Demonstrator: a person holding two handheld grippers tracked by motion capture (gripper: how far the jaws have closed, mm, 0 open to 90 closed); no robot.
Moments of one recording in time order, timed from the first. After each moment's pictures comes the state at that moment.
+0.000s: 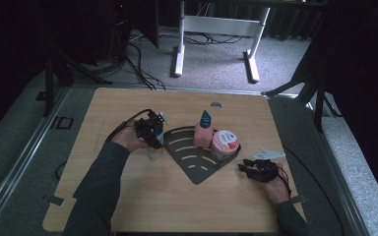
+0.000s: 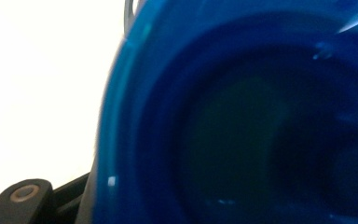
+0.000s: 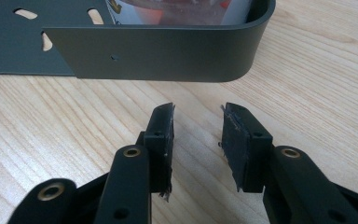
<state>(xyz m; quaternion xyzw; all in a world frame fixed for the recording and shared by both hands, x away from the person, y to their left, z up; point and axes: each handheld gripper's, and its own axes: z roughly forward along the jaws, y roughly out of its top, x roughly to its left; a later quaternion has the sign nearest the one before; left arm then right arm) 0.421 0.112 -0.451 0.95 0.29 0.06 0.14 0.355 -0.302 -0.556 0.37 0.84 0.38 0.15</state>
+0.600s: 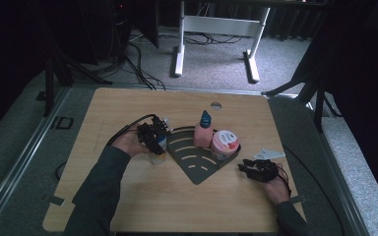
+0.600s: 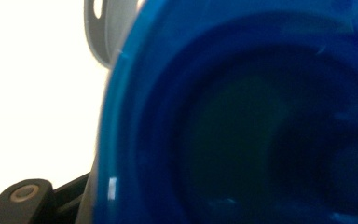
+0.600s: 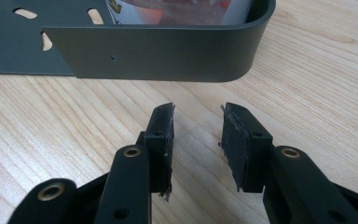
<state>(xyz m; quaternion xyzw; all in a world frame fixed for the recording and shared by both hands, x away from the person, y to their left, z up) 0.403 0.099 -0.449 0.96 0.25 0.05 0.14 0.354 -0.302 -0.556 0.37 0.84 0.38 0.15</state>
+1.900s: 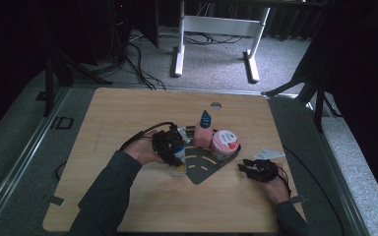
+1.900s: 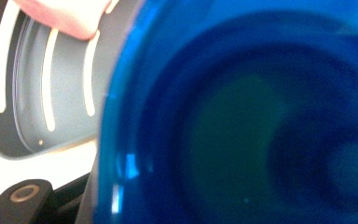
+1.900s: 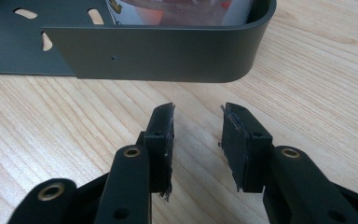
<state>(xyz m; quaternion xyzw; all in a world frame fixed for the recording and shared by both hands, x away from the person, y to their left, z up) 0.372 0.052 -0.431 0.97 0.15 0.00 0.21 0.355 -0.301 -0.556 0.37 0.84 0.38 0.15</state>
